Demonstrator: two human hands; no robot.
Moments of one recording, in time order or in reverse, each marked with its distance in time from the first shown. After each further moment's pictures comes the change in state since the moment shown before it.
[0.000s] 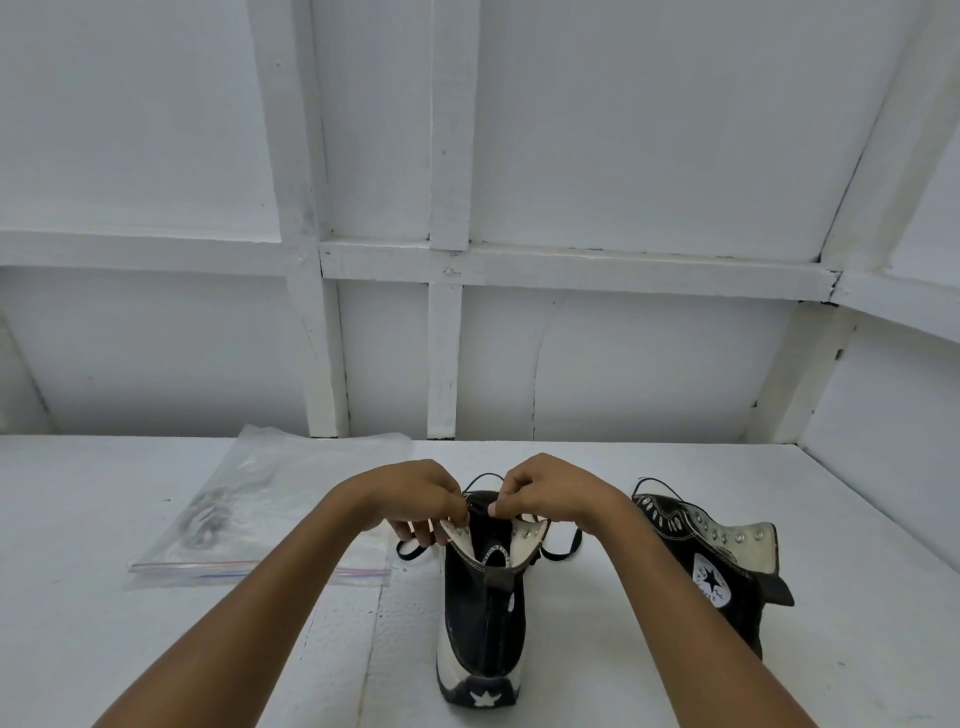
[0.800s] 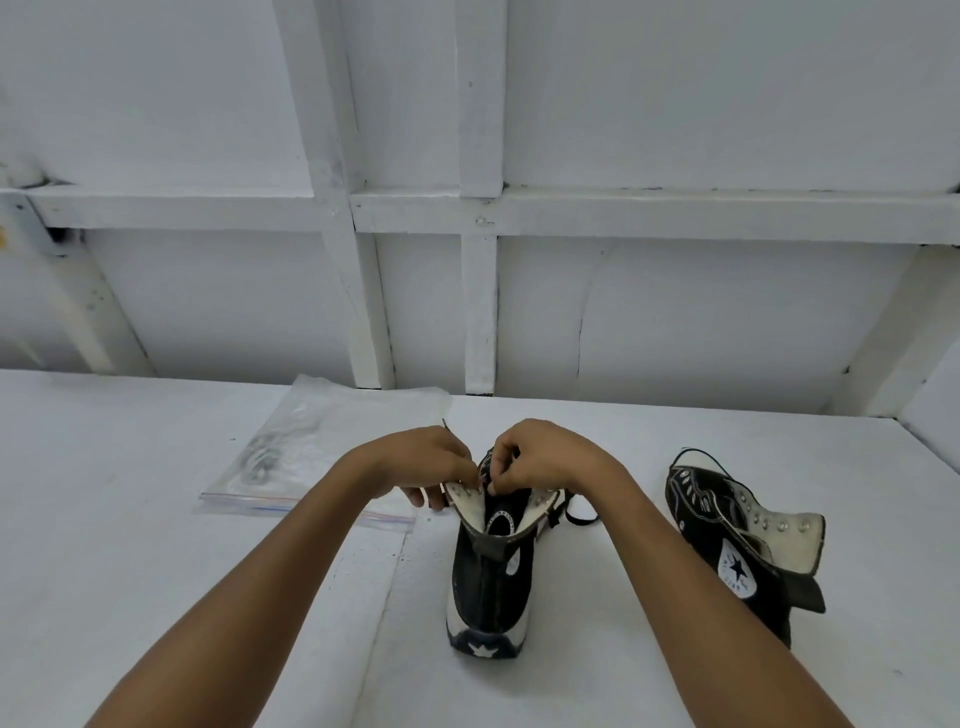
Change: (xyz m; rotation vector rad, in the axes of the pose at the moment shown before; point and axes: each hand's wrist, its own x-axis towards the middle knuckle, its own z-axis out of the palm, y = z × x) left_hand -0.009 0.006 0.009 -0.045 0.081 -0.141; right_hand 0.017 -0.010 0.006 -0.209 -0.152 -0.177
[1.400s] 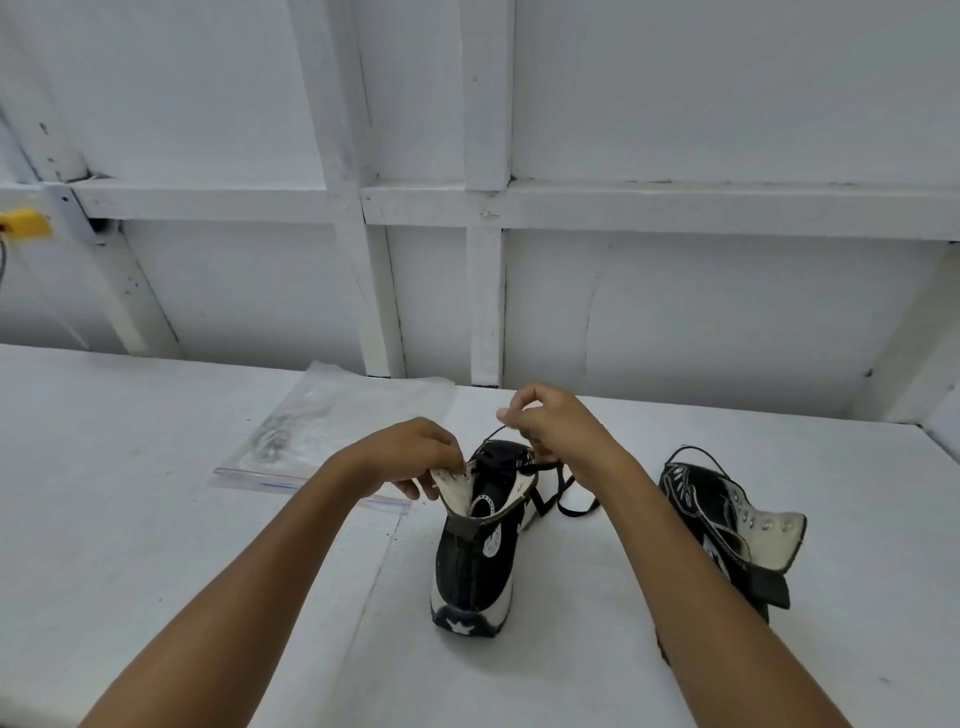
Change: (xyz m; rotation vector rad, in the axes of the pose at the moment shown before) left_hand -0.009 -0.001 0.013 -0.168 0.159 -0.053; right_hand -0.011 0.021 -0.009 0.718 0.210 0.000
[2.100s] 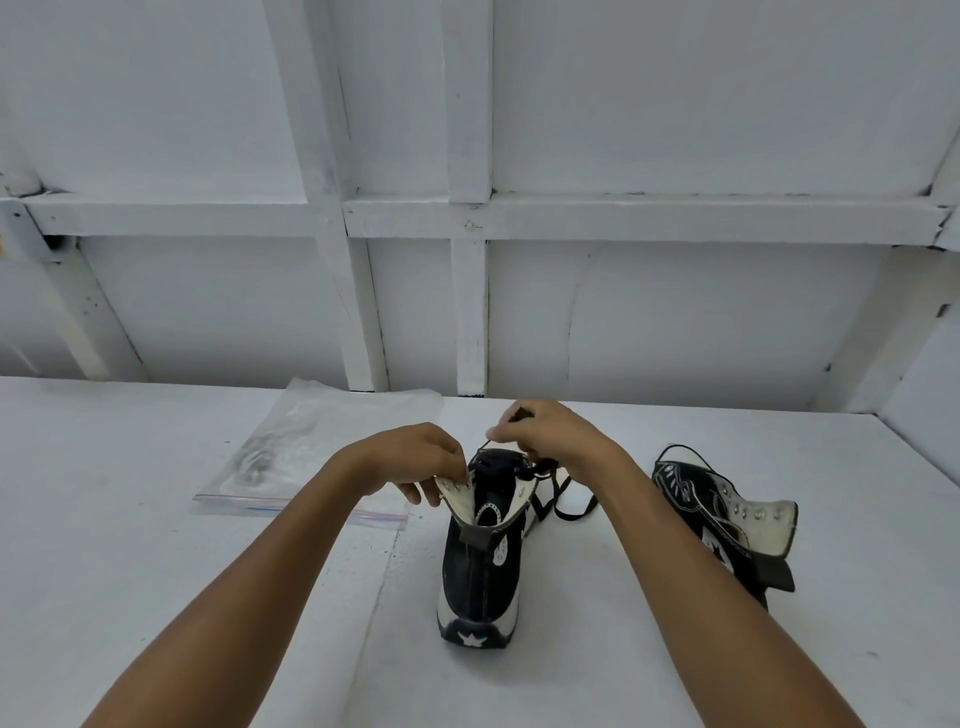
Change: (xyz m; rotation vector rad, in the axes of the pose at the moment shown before) left_hand 0.009 0.003 -0.010 0.118 -0.134 0.082; right_hand 0.008 -0.004 0.004 -0.193 -0.009 0.076
